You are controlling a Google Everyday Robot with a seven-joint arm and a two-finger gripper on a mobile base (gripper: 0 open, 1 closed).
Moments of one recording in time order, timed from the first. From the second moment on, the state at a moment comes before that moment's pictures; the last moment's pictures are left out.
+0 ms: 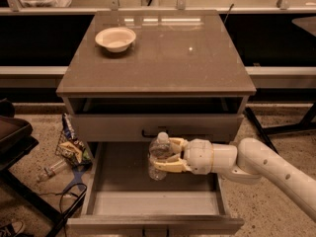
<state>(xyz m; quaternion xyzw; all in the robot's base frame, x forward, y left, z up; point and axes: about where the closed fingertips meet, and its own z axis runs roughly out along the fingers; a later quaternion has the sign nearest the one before) 0.478 -0.009 0.703 -0.48 0.53 0.44 0.54</state>
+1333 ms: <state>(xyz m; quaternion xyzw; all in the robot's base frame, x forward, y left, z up) 0.501 0.046 0.541 -0.53 0.57 0.44 0.44</state>
